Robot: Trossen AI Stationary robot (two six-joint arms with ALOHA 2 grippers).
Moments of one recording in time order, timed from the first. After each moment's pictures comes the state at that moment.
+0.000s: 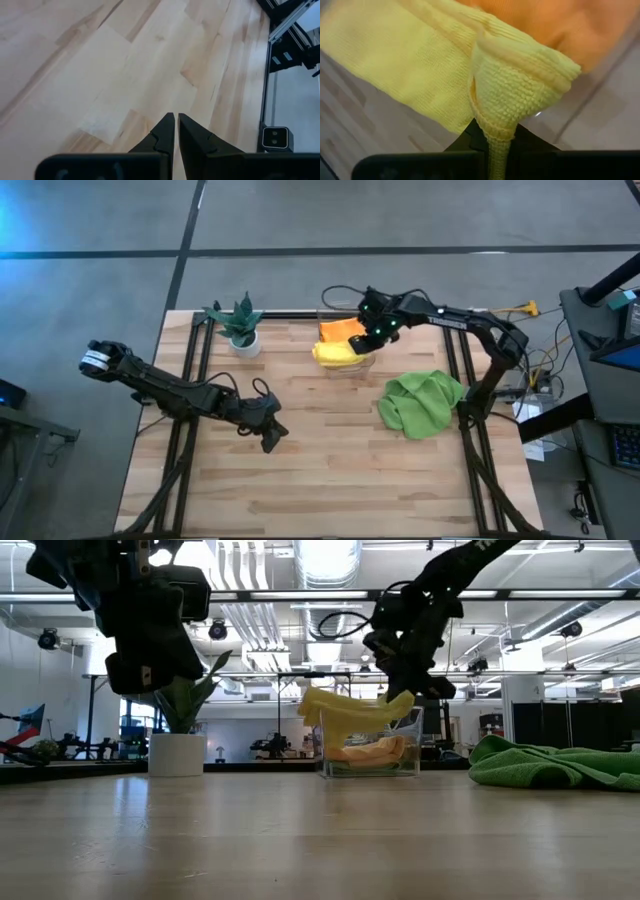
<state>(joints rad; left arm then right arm) -0.27 1.21 0.64 -0.11 -0.05 -0.90 -0.57 1.73 1.32 -0.80 -0.35 0.49</state>
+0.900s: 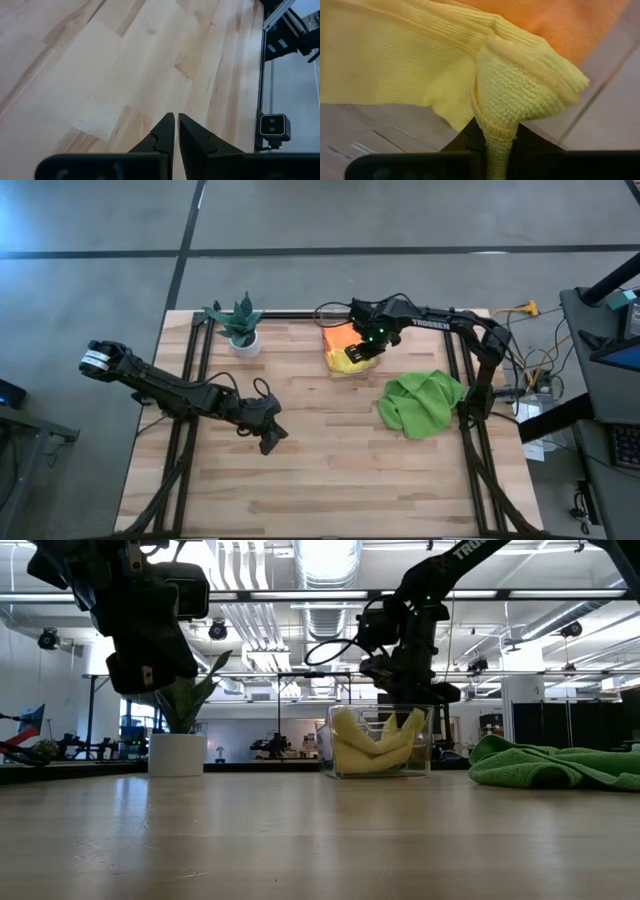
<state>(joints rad) -0.27 1.21 0.64 -0.11 -0.01 -0.85 -0.51 1.85 1.41 -0.97 -0.18 0.52</state>
